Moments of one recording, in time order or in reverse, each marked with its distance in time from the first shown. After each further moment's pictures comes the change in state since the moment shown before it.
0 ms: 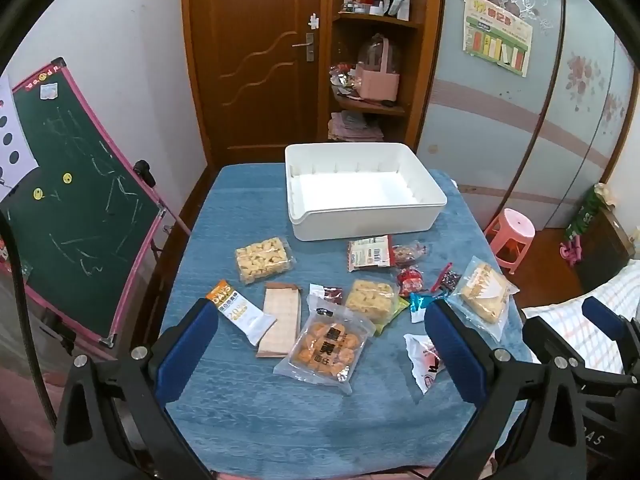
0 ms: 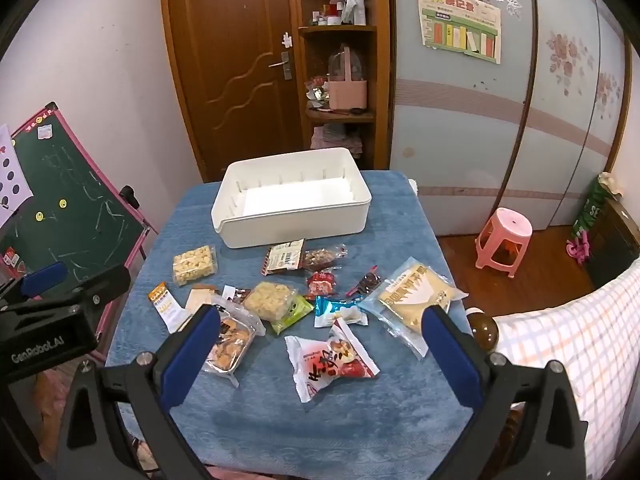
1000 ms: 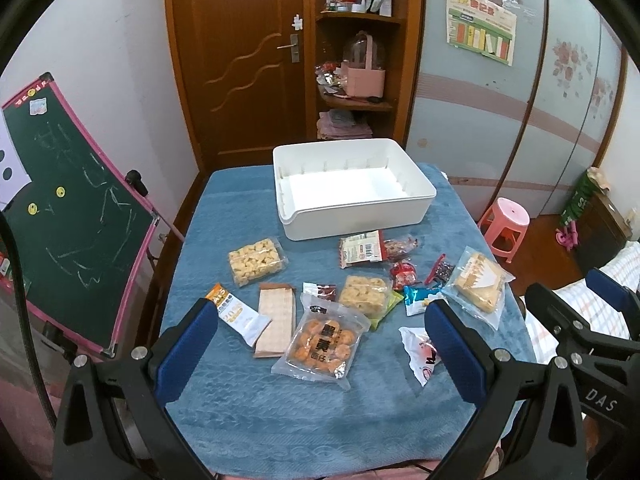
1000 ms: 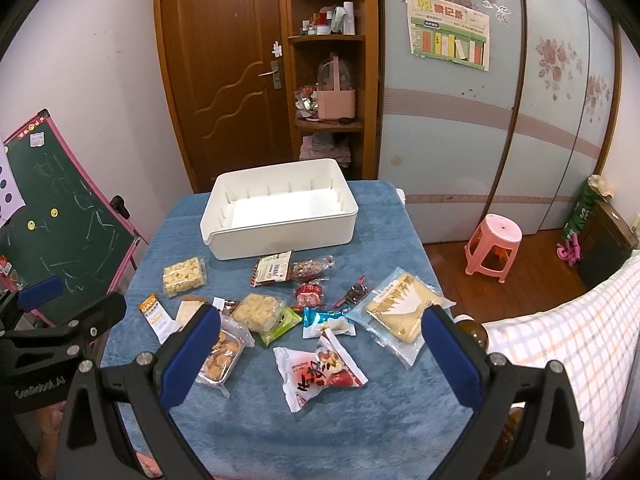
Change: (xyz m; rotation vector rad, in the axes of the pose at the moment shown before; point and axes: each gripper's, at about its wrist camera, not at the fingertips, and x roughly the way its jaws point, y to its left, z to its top) left arm -0.002 -0.005 -0.001 0.057 0.003 -0.028; right arm -0.008 -0.003 0.007 0.001 -0.033 -0.037
